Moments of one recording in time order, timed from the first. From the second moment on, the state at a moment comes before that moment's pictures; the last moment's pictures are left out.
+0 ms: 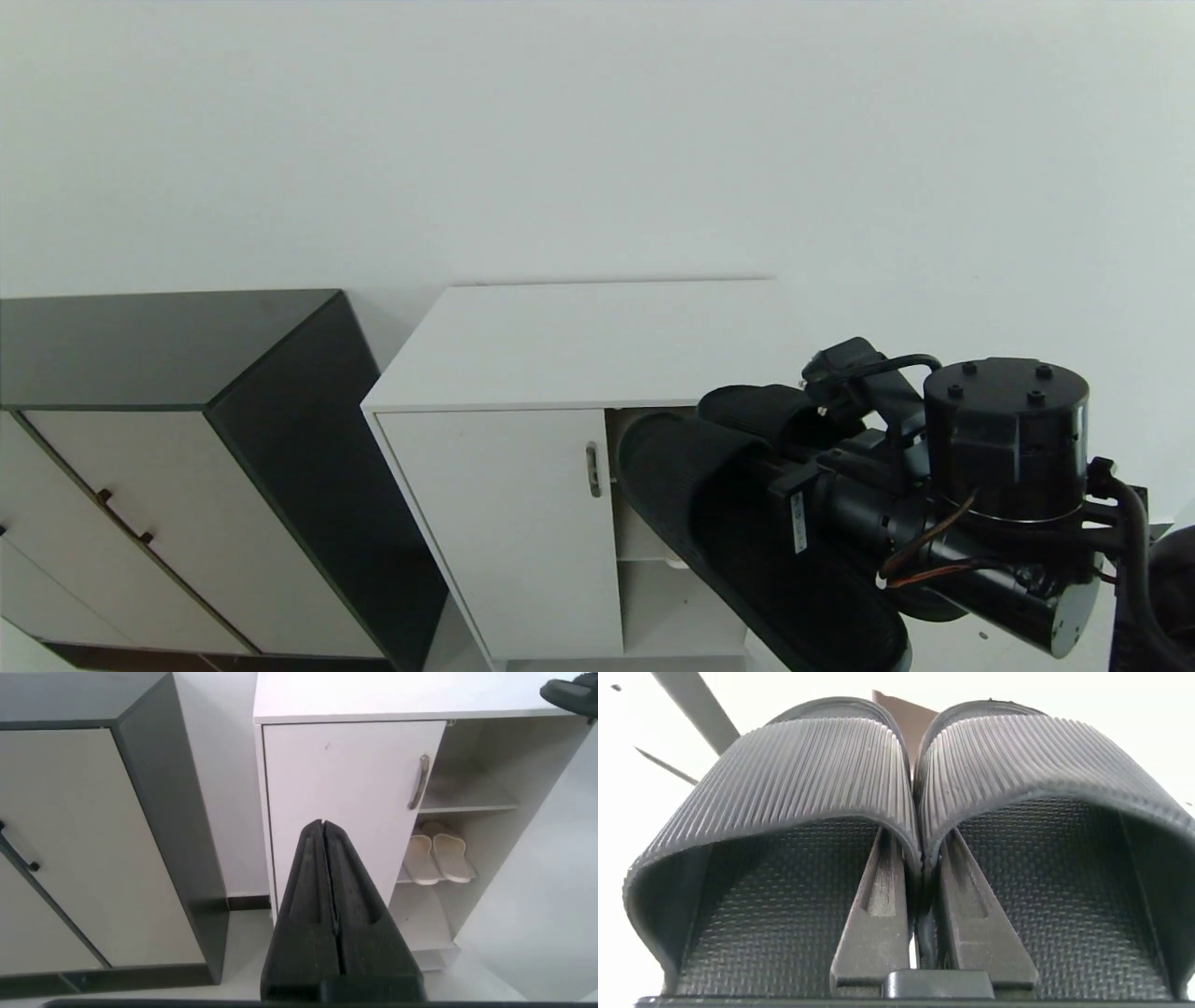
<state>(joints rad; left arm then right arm) 0.00 0.00 0.00 0.00 -0.02 0.00 0.83 1.63 -0.71 -0.64 -0.26 0.09</state>
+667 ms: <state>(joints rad) 0.00 0.00 0.00 0.00 -0.02 0.00 0.83 1.63 -0.69 -0.65 -0.26 0.09</state>
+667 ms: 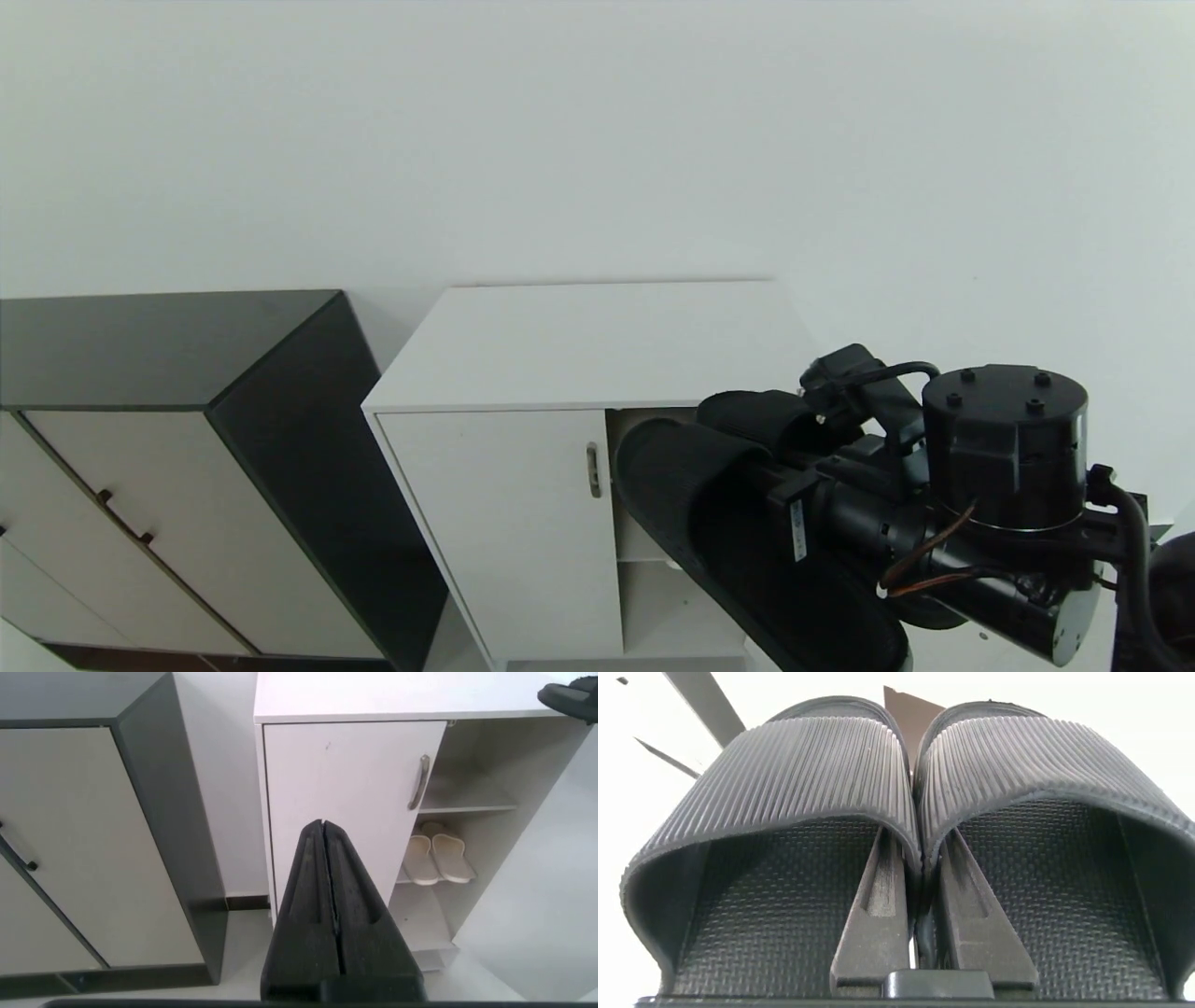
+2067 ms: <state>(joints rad) 0.00 0.00 0.00 0.00 -0.02 0.00 0.83 1.63 -0.69 -0.65 -0.26 0.09</state>
